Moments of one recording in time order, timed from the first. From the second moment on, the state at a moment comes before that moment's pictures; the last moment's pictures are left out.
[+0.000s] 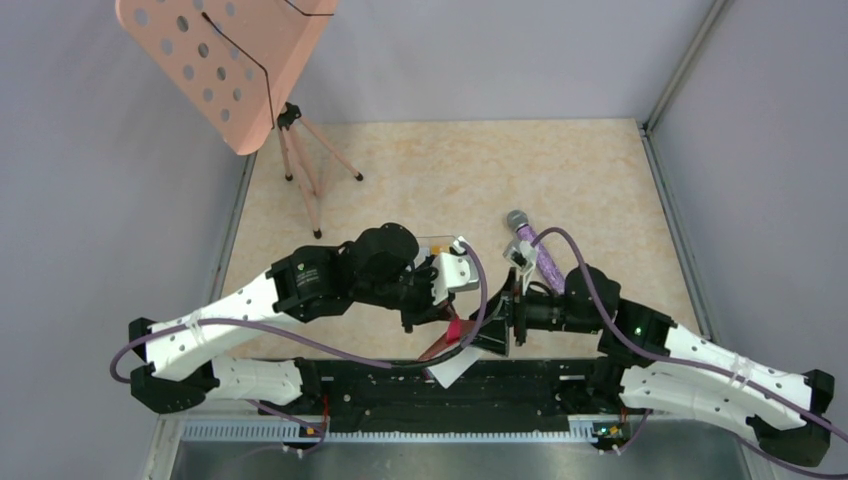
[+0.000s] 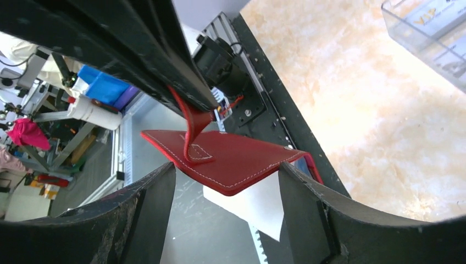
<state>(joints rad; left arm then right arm) -1.20 1.15 1.39 -0.87 0.24 0.11 1.08 0.65 0.65 -0.20 -0.31 0.61</state>
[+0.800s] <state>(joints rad) -1.18 1.15 1.36 -0.85 0.38 0.14 1.08 0.58 0.71 -0.26 -0.22 0.54</state>
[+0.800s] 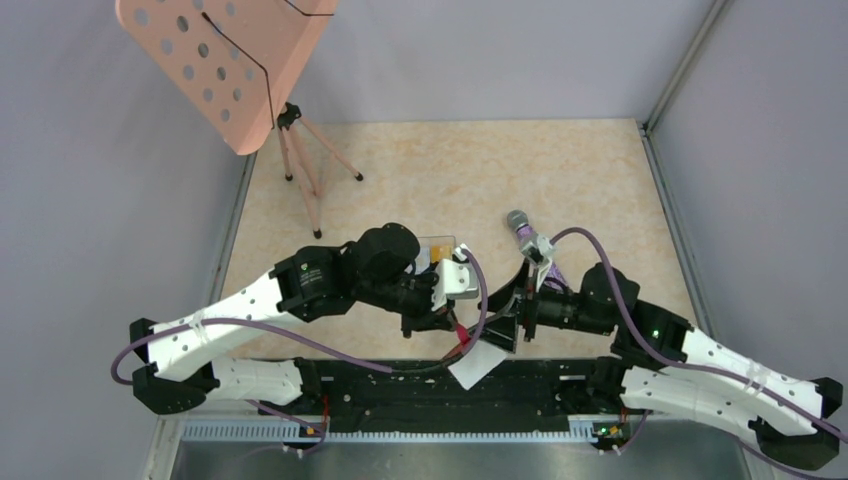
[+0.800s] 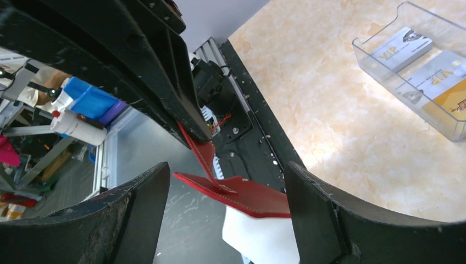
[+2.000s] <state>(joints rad) -1.16 1.14 1.34 -0.81 0.22 0.03 1.09 0.65 0.56 -0.13 -0.26 0.68</state>
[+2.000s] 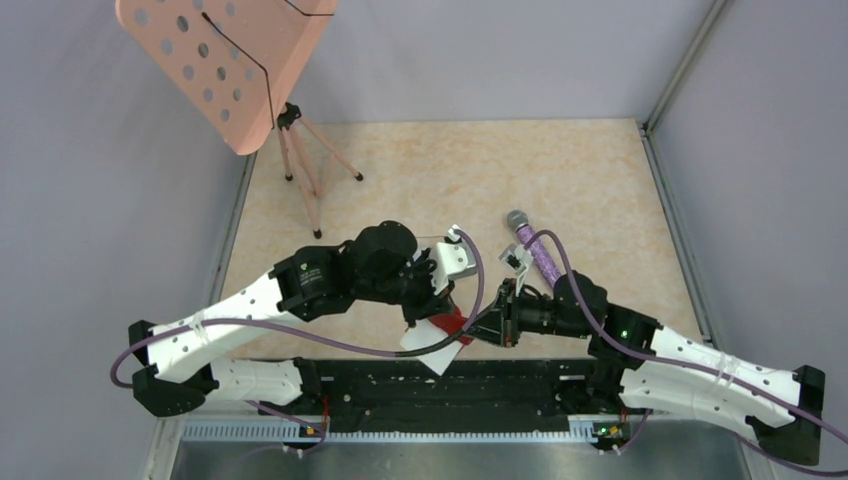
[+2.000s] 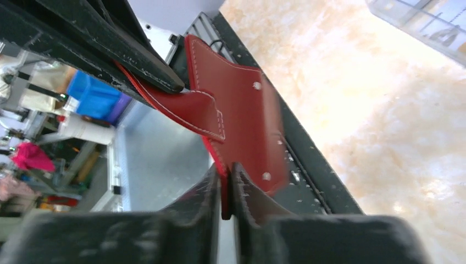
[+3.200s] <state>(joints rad) -0.67 0.90 0.73 -0.58 0.23 -0.71 0.58 0.84 0.51 -0.07 -0.79 0.76</state>
